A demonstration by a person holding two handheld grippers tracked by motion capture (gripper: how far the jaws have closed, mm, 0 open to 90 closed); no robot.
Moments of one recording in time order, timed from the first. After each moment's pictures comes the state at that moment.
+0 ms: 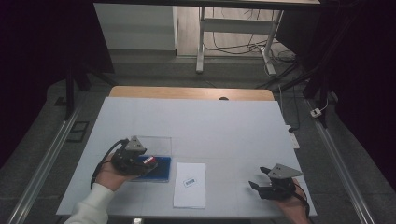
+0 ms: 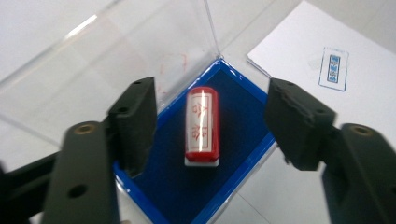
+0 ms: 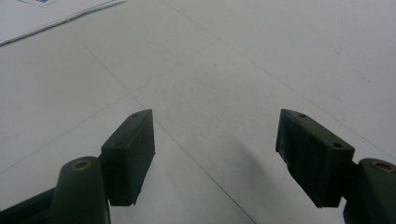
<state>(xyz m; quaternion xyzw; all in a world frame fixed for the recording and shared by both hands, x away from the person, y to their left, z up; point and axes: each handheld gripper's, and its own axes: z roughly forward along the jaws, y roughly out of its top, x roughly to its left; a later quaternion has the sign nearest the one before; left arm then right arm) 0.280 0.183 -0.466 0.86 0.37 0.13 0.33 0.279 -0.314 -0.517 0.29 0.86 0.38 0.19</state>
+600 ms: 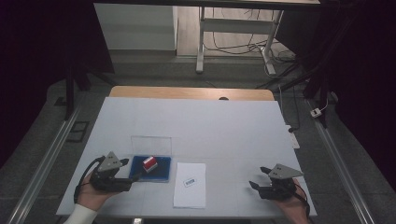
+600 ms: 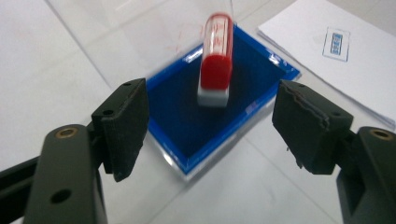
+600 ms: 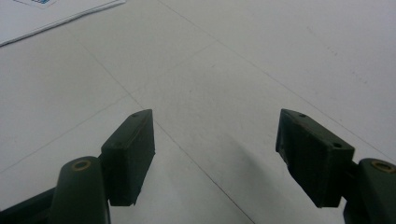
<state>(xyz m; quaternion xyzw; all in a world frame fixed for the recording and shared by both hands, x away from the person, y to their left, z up) 0.231 0.227 -0.496 0.82 0.40 0.16 0.37 0.278 -0.315 -0.517 0.29 0.85 0.38 0.19</state>
